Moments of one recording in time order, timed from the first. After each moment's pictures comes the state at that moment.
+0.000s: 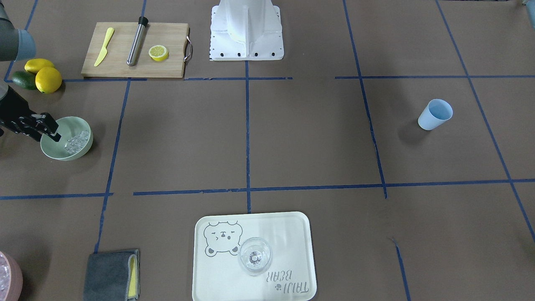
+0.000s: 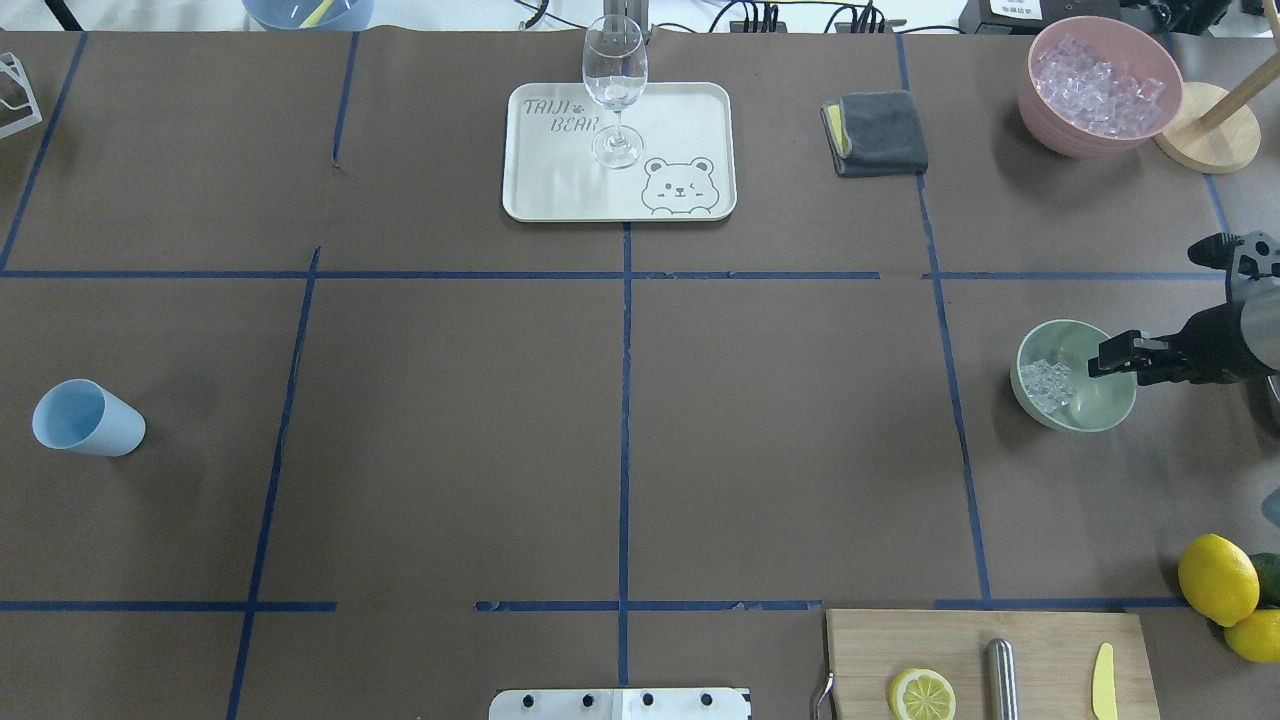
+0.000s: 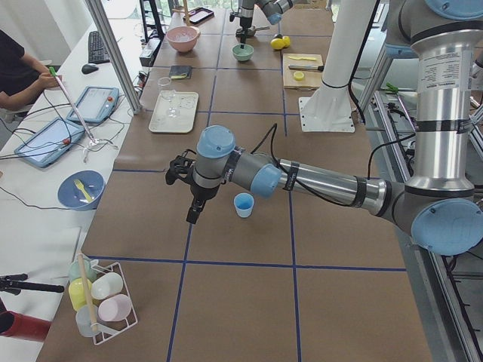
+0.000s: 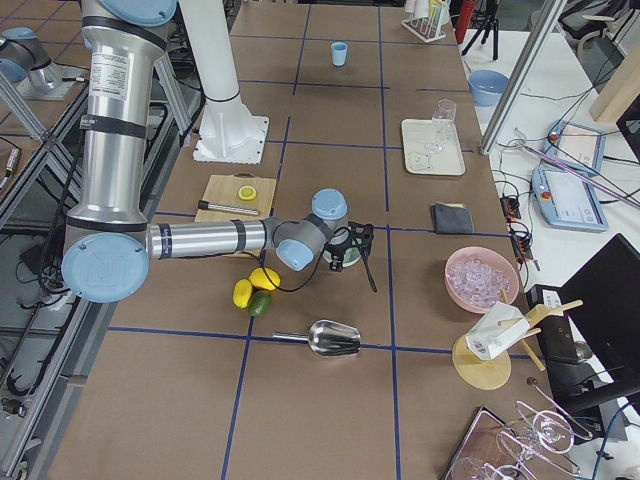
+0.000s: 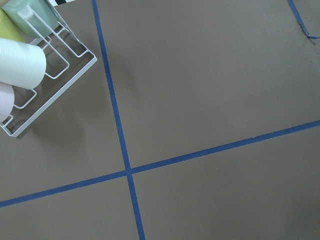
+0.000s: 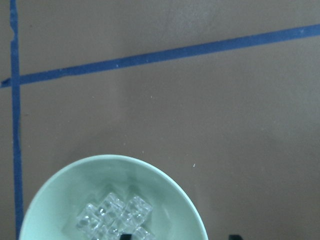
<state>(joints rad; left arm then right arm) -1.48 -1.51 -1.84 -1.83 -2.27 -0.13 0.99 -1.71 1.70 -0.82 2.19 1.02</state>
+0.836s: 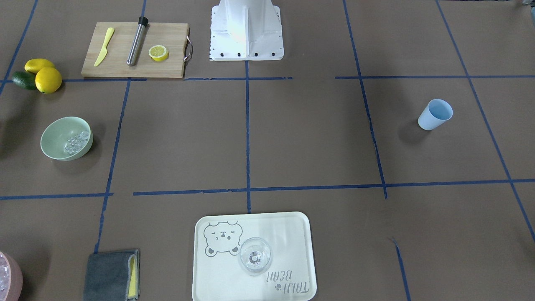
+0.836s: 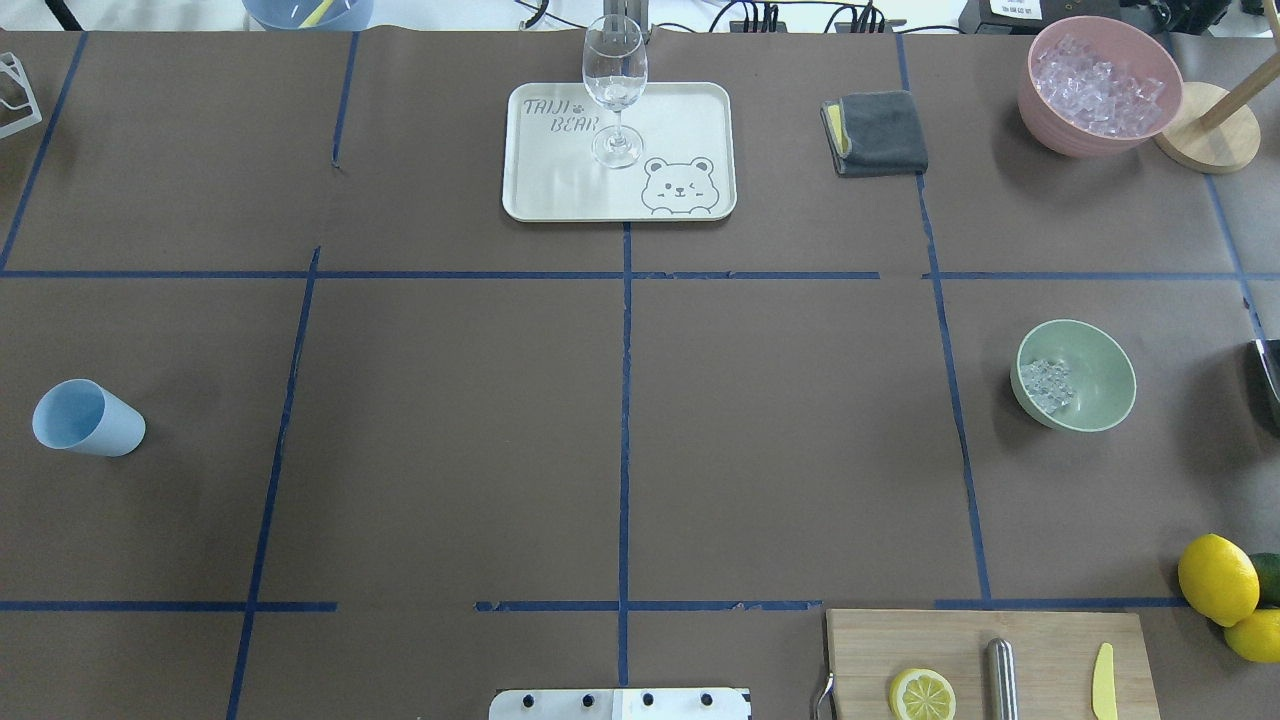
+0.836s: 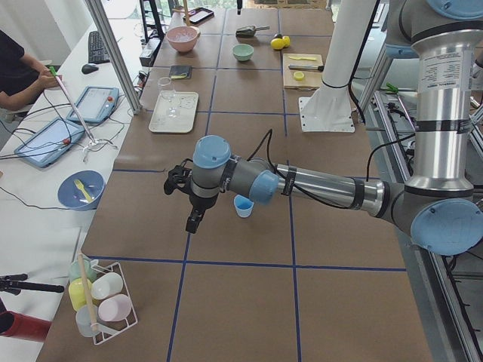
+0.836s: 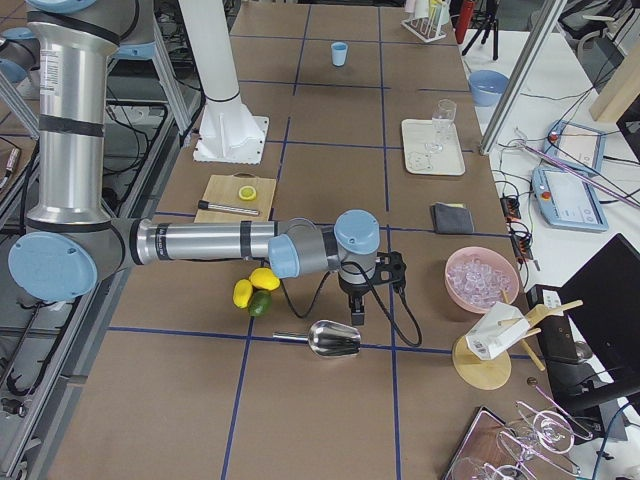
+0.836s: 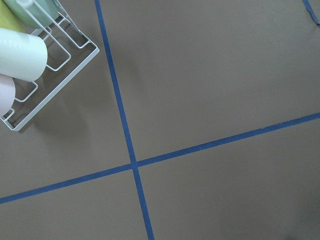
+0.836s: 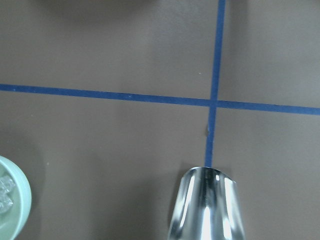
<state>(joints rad) -1.50 -1.53 -1.76 -1.77 -2.29 -0.02 1.50 -1.66 1.73 -1.49 2.34 0.05</state>
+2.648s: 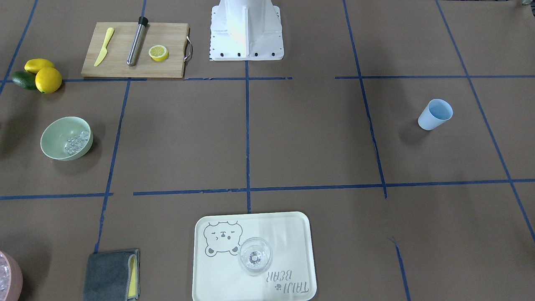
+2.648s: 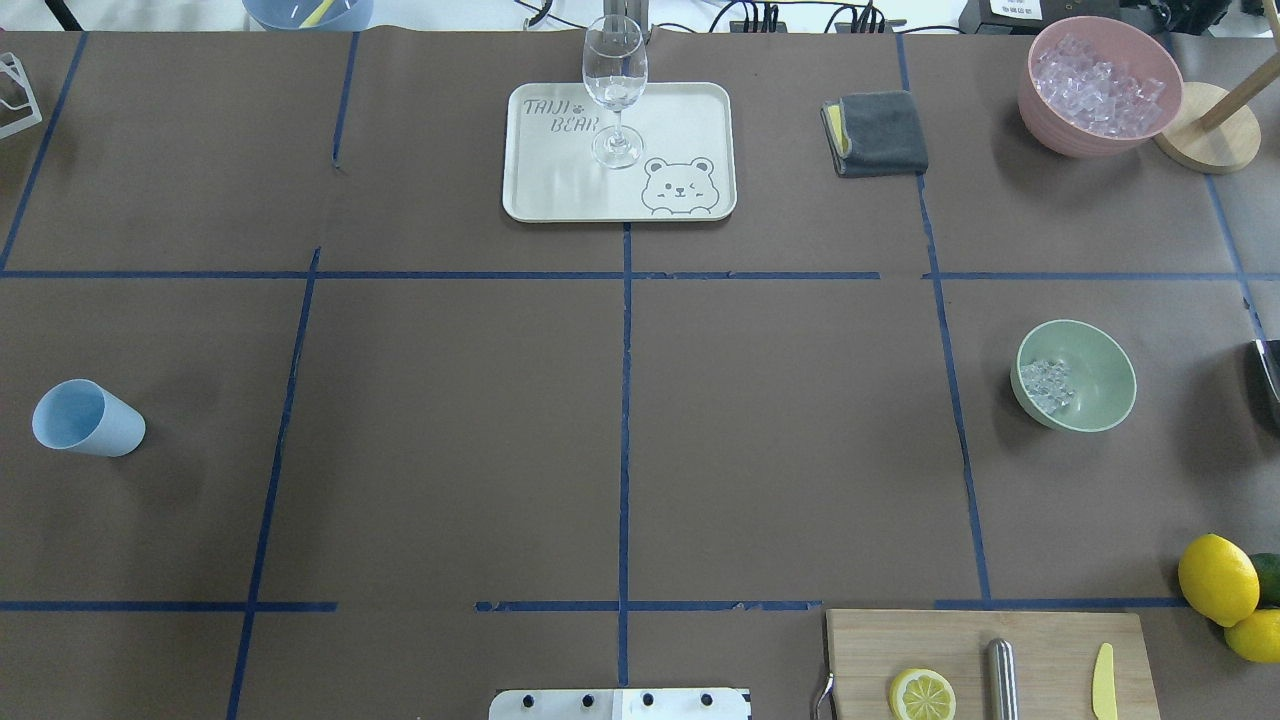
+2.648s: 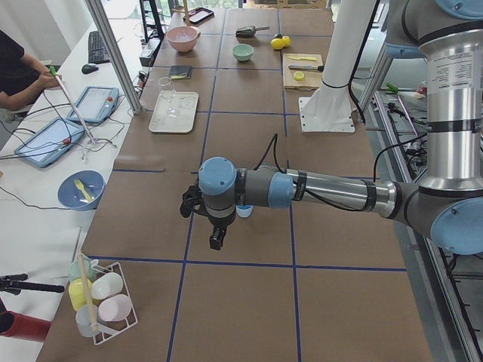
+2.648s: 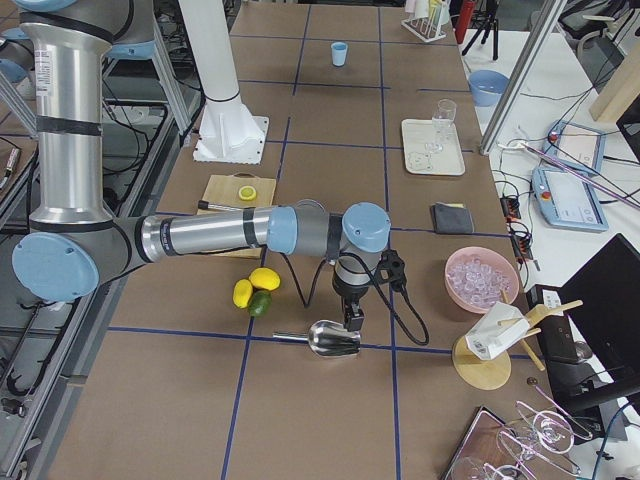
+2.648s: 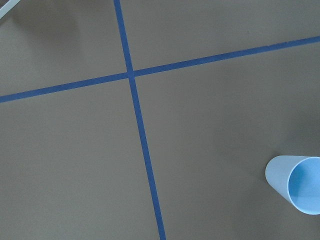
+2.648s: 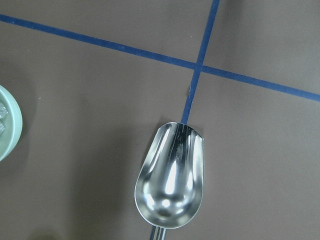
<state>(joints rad) -1.56 -1.46 -1.81 -1.55 -2.42 0.16 1.56 -1.63 1.79 -1.81 2.32 -0.27</state>
